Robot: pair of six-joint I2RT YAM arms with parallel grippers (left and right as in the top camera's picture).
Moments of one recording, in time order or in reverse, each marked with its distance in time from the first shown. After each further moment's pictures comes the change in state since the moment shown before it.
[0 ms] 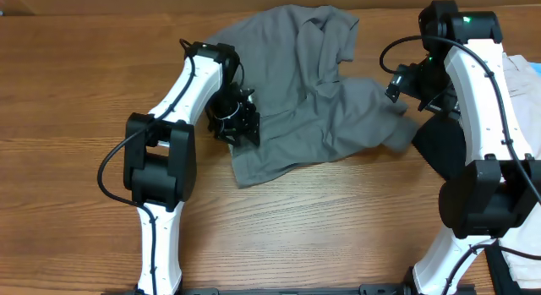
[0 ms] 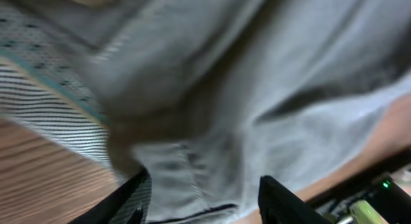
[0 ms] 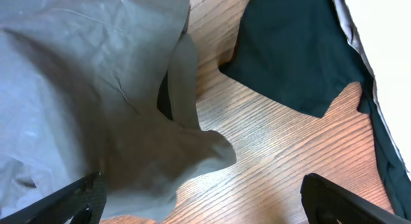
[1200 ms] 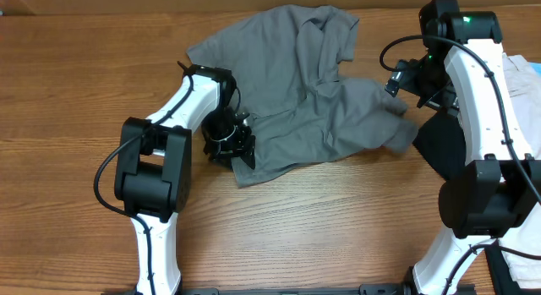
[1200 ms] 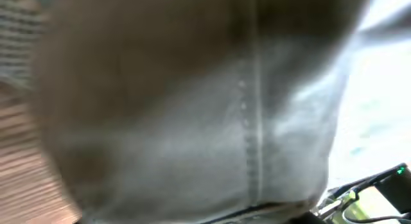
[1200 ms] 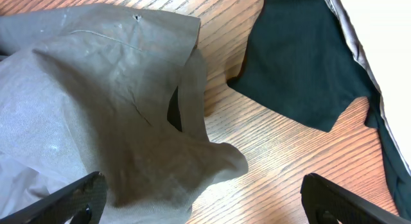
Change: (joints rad) left arm -0.014 -0.099 -0.277 0.082 0.018 -0.019; right arm 0.000 0.000 0.000 0.045 0.000 0.000
